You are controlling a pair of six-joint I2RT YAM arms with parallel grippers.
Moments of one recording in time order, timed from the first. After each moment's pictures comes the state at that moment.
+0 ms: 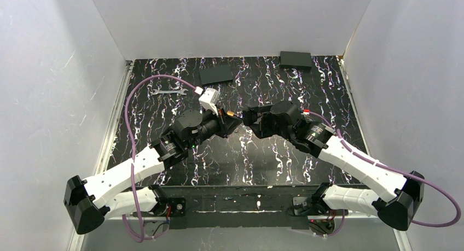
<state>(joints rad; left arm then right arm) -0.90 1.04 0.84 0.02 -0.05 -0.54 0.88 1.09 1.01 -0.53 0.25 2.07</state>
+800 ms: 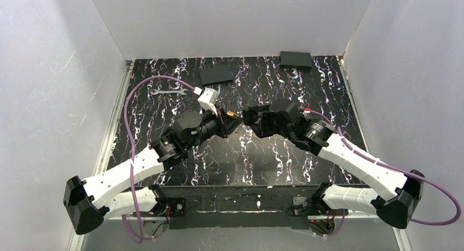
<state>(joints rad) -0.90 1.03 0.84 0.03 -0.07 -0.56 0.89 1.10 1.06 -0.59 0.26 2.07</state>
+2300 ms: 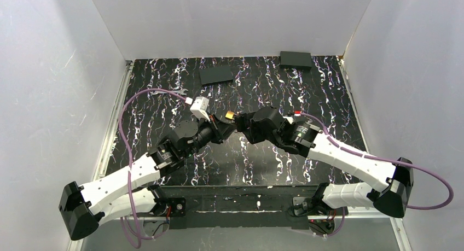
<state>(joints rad) -0.91 0.94 0.70 0.07 -0.14 -0.72 1.04 1.20 1.09 -0.62 0.41 2.09</state>
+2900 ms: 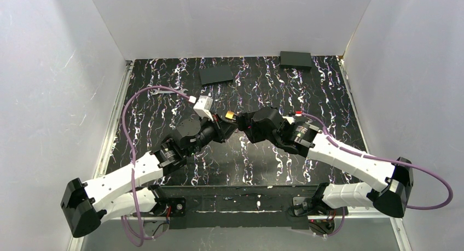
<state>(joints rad) -0.91 0.98 0.70 0.10 -0.15 -0.67 1.03 1.20 1.08 -0.61 0.43 2.09</state>
